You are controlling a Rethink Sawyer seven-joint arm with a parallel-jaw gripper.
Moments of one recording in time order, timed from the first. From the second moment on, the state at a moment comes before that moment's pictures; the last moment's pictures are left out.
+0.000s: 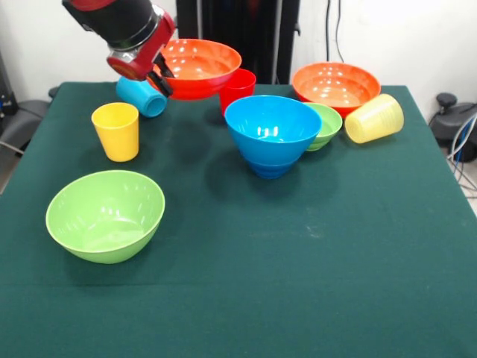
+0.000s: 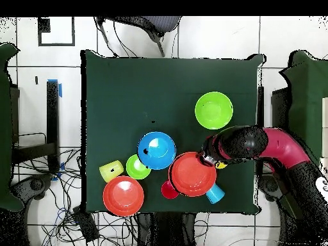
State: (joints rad) arm -1.15 -0.51 0.88 1.76 -0.55 1.14 0.71
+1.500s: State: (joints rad) arm -1.14 -0.43 0.95 1.76 -0.49 1.00 0.71
